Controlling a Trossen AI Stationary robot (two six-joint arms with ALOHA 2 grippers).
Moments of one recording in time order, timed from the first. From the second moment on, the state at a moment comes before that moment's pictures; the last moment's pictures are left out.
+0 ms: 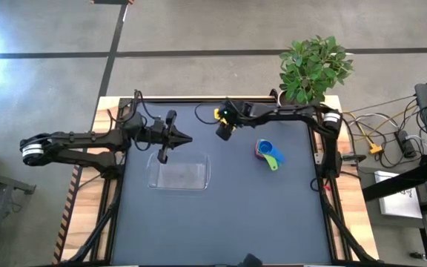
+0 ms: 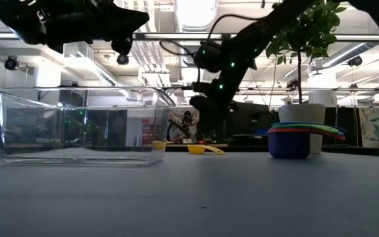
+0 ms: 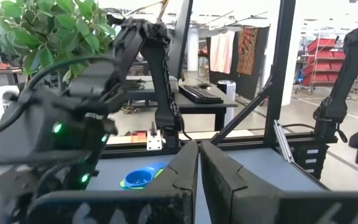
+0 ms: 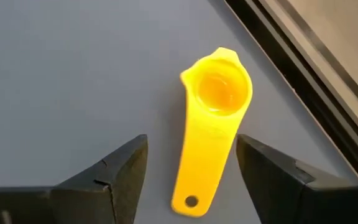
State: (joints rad) left arm 0.34 1.04 0.46 0.67 0.48 -0.03; right arm -0.41 1.95 1.37 -0.36 0.21 0.08
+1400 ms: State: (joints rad) left arm 0.34 1.04 0.46 0.67 0.48 -0.02; right arm -0.50 2.07 1.38 -0.32 0.13 0.02
